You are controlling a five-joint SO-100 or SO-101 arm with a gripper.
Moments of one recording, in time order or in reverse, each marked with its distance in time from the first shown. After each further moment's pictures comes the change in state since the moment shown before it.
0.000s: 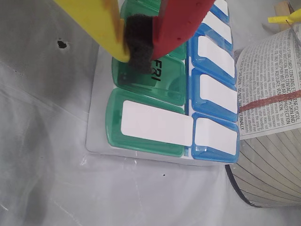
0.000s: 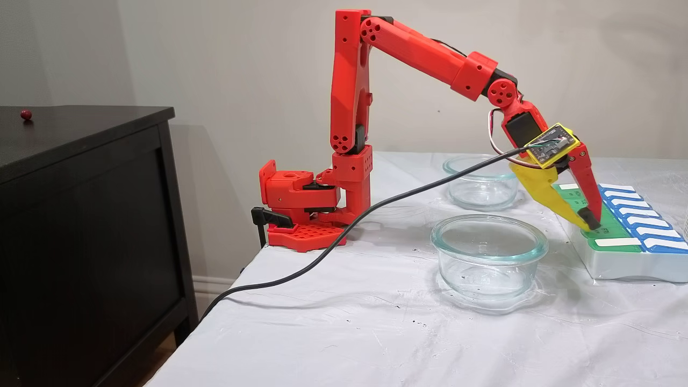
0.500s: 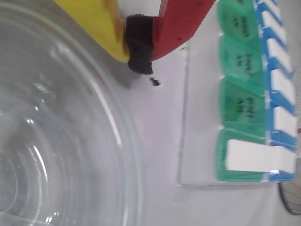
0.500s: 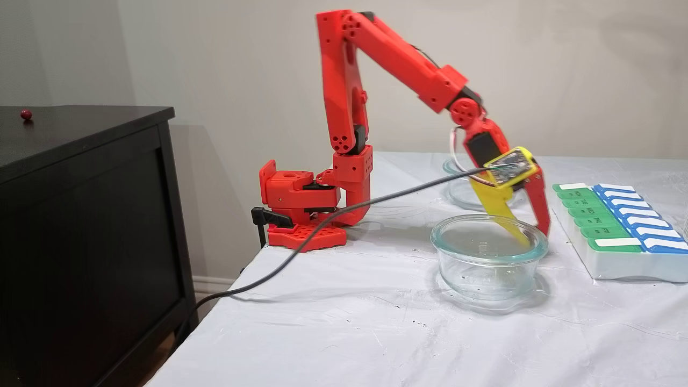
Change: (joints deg) arm -0.6 25.4 23.1 -15.4 0.2
